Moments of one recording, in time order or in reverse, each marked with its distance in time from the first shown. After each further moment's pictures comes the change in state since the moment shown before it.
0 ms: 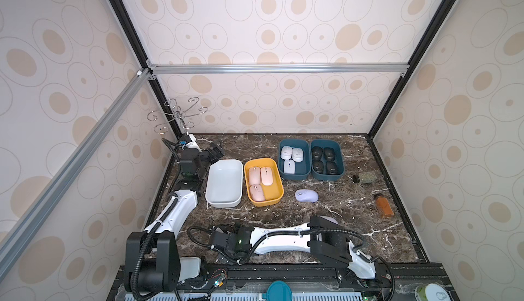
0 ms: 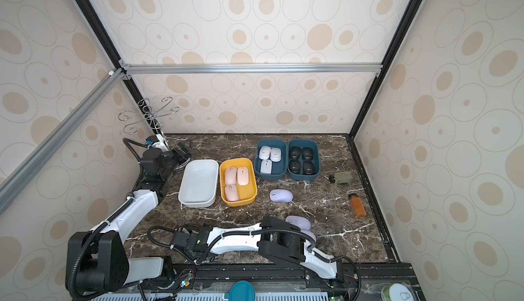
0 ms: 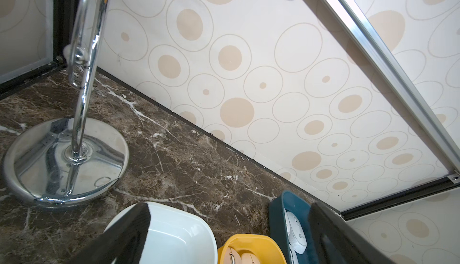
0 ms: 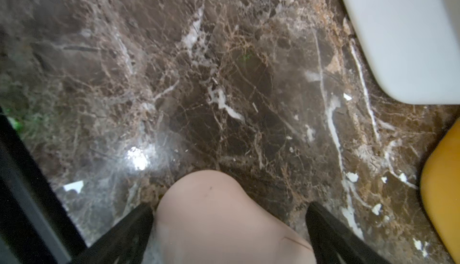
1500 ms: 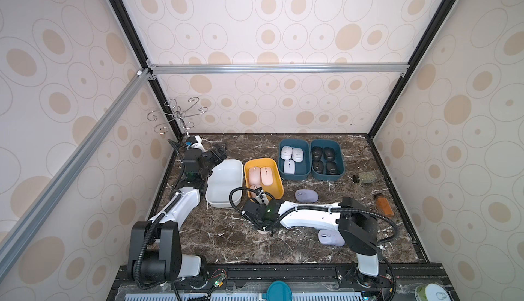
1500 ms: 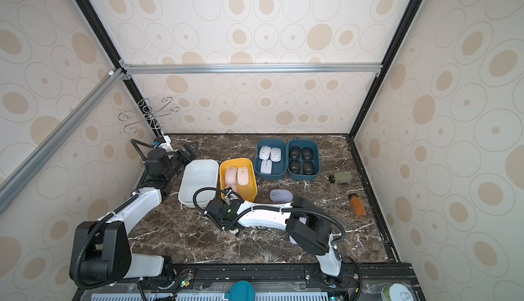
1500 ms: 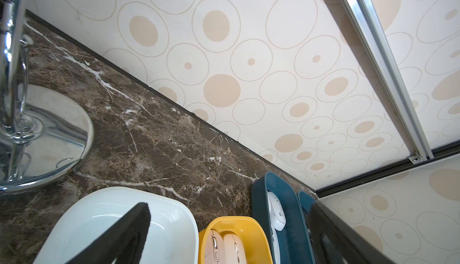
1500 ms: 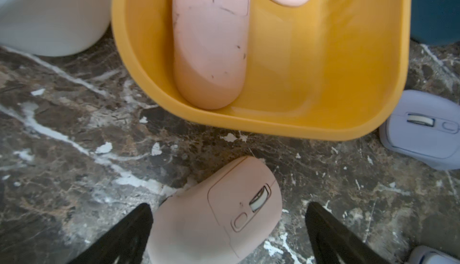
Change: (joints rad) left arm -0.021 0.071 -0.009 0.058 0.130 -0.071; right arm -0.238 -0.278 -0.310 -0.116 0.121 0.584
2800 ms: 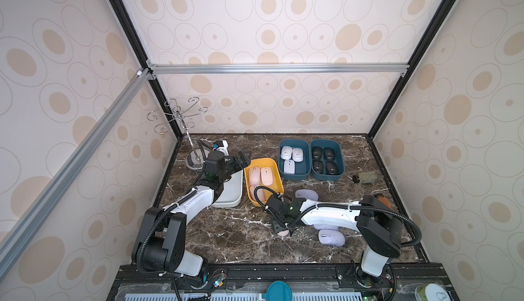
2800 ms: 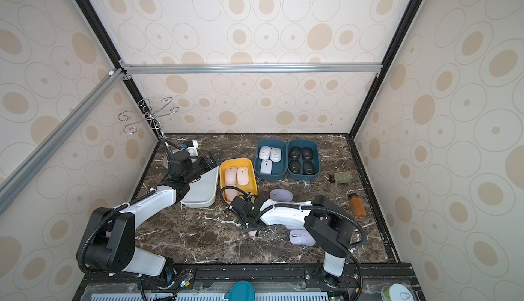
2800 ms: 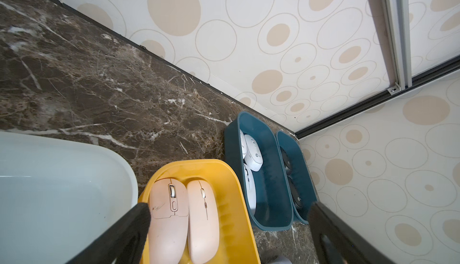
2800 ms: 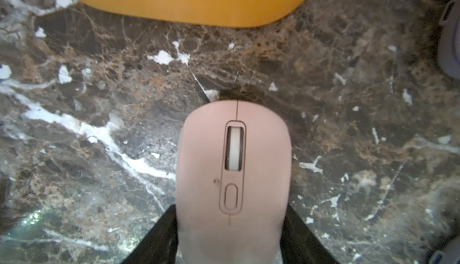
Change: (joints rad) left arm -0.200 0.091 0.002 -0.007 0.043 -0.005; right arm -0.133 -0.195 -0.328 0.146 -0.295 -0.065
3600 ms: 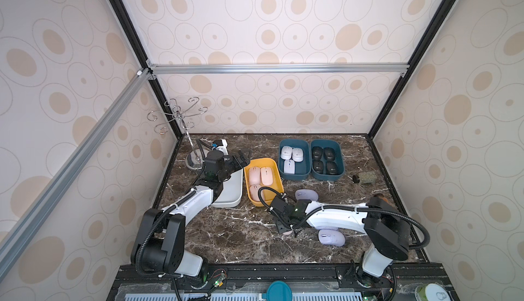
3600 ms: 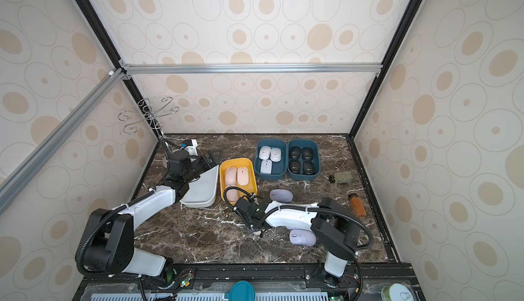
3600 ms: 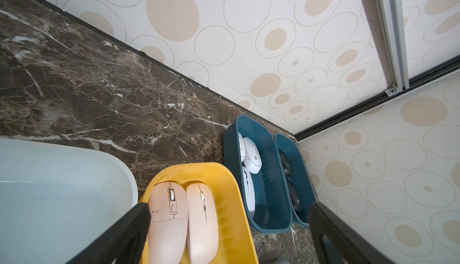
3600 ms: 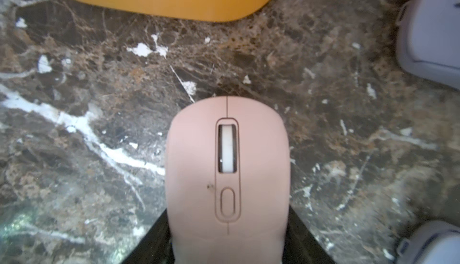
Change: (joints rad) left arm 0.000 -0.016 0.007 -0.007 -0.005 0.019; right arm -0.002 -0.098 -0.069 -0.014 0.037 -0.026
